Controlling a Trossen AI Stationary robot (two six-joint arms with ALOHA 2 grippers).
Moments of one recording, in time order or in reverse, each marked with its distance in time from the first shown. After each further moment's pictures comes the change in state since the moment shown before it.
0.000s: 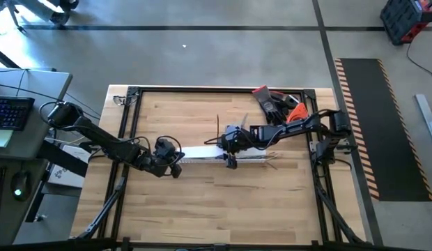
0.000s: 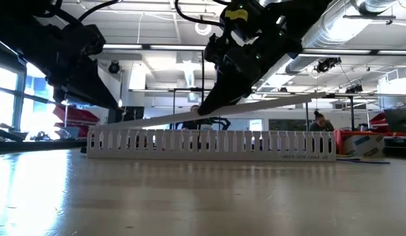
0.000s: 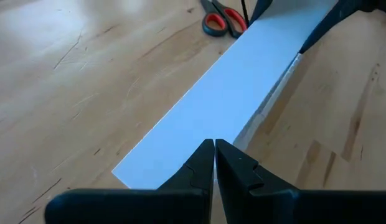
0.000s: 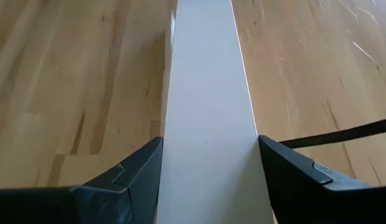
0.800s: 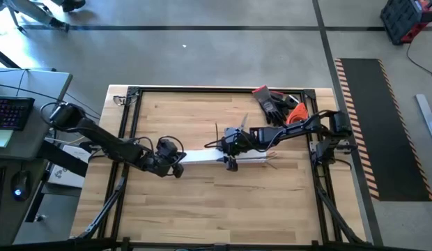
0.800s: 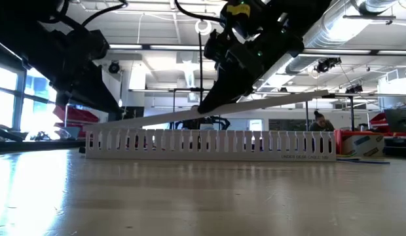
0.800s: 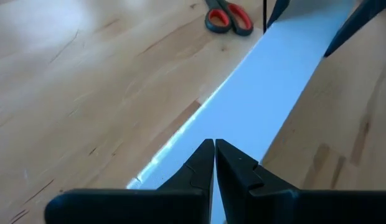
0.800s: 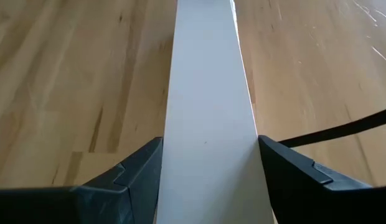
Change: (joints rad) left arm 0.019 0.064 0.001 0.052 0.008 -0.003; right arm 0.015 0.000 0.000 0.004 -0.018 0.000
